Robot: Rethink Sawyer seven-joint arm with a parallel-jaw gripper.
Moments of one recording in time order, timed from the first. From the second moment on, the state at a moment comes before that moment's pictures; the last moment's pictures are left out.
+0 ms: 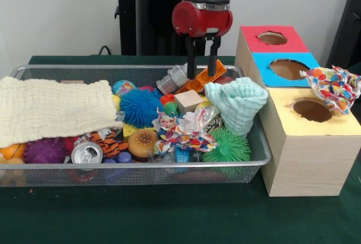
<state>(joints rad) -0.36 -0.83 0.22 1.85 -0.47 0.20 1.15</state>
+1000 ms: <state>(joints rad) -0.34 -0.94 0.25 2.02 -0.32 0.21 1.15</state>
